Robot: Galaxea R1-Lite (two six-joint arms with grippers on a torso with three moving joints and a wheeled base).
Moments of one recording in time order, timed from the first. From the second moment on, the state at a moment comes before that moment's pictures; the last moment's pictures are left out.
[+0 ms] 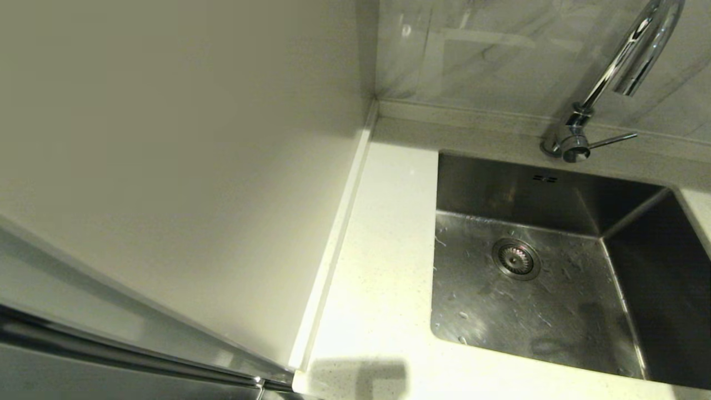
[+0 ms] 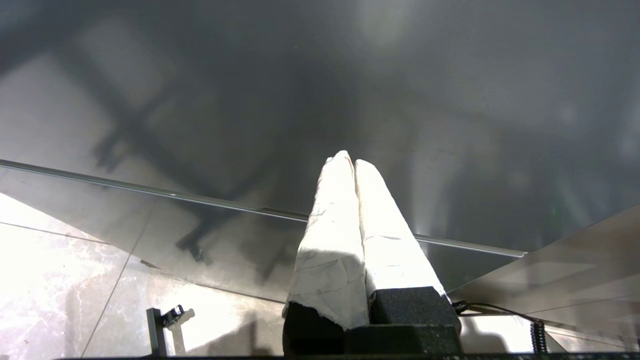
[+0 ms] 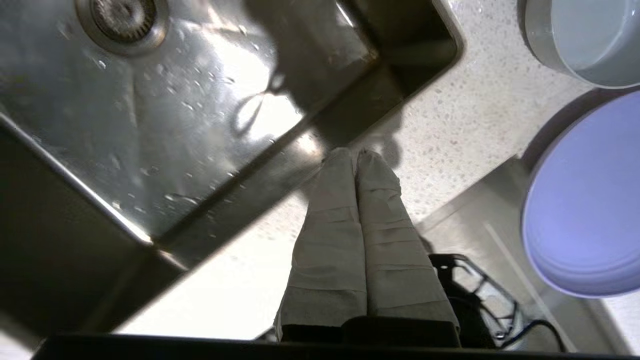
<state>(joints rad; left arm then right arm) 0.00 0.00 0.00 -0.01 0.00 0.00 -0.51 1.16 -1.21 0.95 -0.06 0.51</state>
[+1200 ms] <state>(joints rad) 0.00 0.00 0.00 -0.01 0.00 0.00 -0.89 1.34 -1.06 0.61 -0.01 0.36</state>
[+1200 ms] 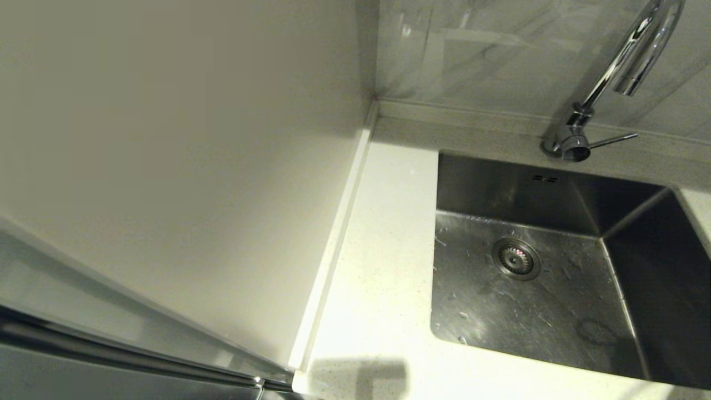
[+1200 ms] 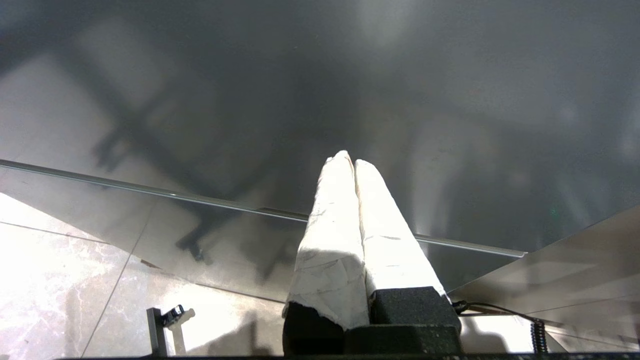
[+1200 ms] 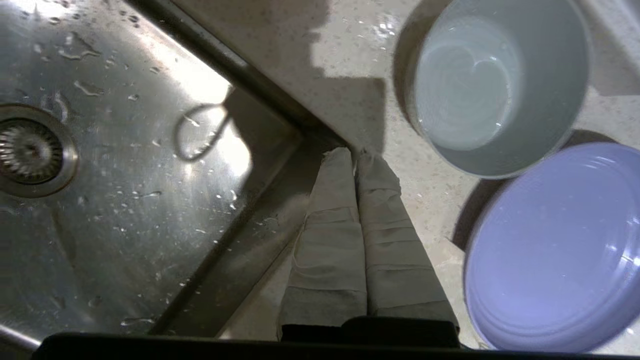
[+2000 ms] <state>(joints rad) 0.00 0.00 0.00 -0.01 0.00 0.00 -0.96 1.46 -1.07 0.56 0.00 0.39</state>
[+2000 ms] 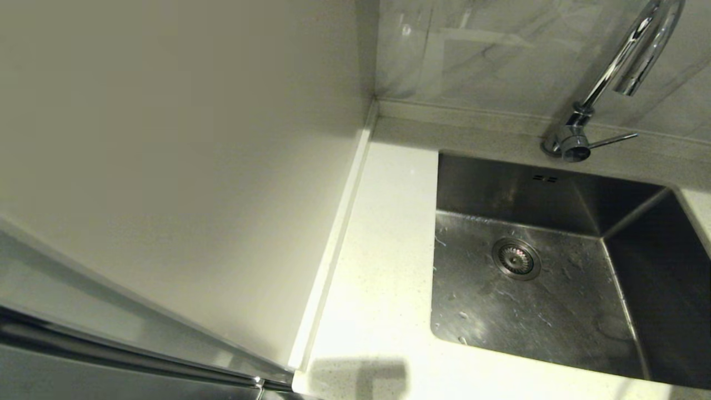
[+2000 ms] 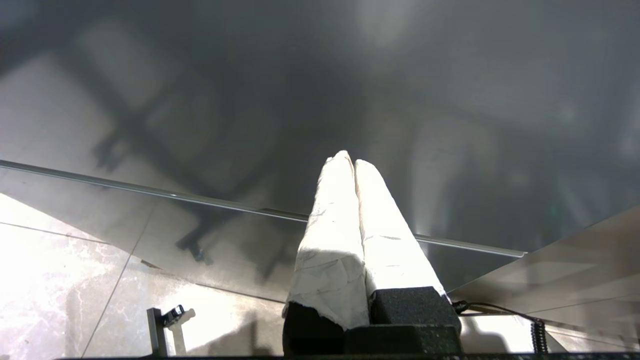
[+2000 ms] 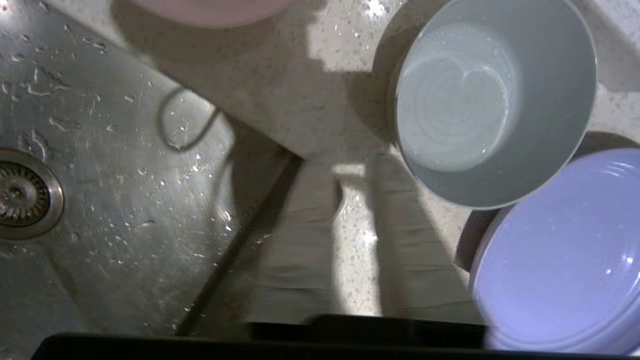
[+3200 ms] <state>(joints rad) 0.00 0.00 0.00 -0.01 0.00 0.00 -1.08 1.48 -1.37 0.96 0.23 0.07</state>
